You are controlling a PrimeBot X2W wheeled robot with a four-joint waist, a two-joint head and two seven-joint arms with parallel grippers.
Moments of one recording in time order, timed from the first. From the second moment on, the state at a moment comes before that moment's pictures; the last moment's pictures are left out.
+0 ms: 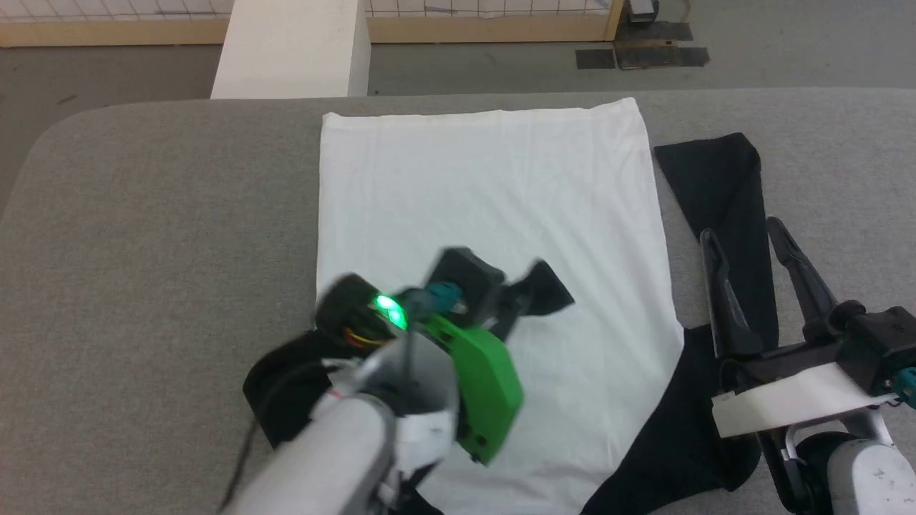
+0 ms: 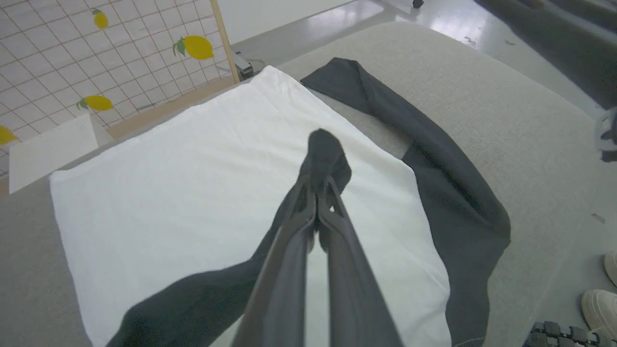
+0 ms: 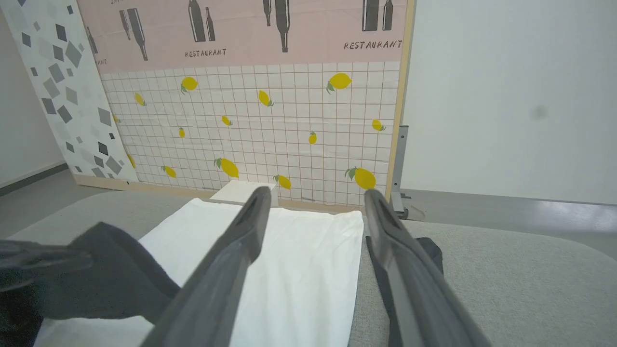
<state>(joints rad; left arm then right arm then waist) -0.42 0.25 -0.67 -0.23 -0.40 0.03 0.54 -0.06 -0.08 0.02 -0.22 0.12 0.13 -0.03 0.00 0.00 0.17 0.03</state>
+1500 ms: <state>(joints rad) -0.34 0.33 -0.32 0.10 -0.48 0.13 -0.24 -0.39 -0.18 -0.12 0.07 0.16 0.13 0.20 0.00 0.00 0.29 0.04</state>
